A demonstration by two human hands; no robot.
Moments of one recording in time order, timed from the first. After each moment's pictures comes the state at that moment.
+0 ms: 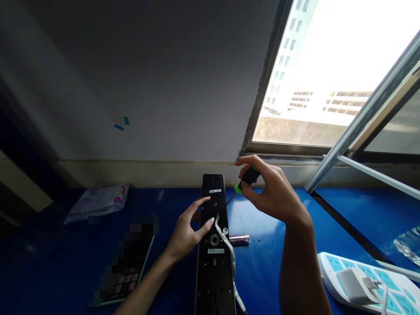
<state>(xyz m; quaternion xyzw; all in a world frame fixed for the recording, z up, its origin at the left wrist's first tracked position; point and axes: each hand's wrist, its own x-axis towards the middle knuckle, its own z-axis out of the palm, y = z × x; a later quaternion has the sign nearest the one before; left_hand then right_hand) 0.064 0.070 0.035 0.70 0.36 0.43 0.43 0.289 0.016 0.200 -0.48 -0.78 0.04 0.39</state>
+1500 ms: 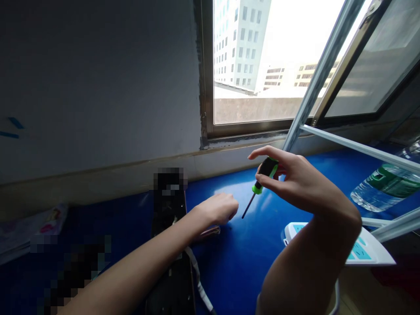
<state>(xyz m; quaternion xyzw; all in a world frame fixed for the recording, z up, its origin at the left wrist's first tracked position) 0.246 0.091 0.094 0.98 0.13 -0.10 0.08 0.399 -0.045 0.199 -0.65 -0.65 0.11 0.38</state>
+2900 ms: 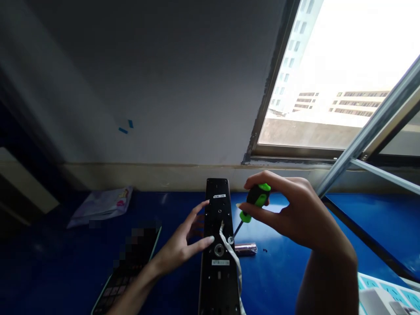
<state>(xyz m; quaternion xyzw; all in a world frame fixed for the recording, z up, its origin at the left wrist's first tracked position) 0.034 0.070 0.039 0.69 0.29 0.34 0.57 0.290 -0.003 0.207 -0.44 -0.82 0.04 0.38</state>
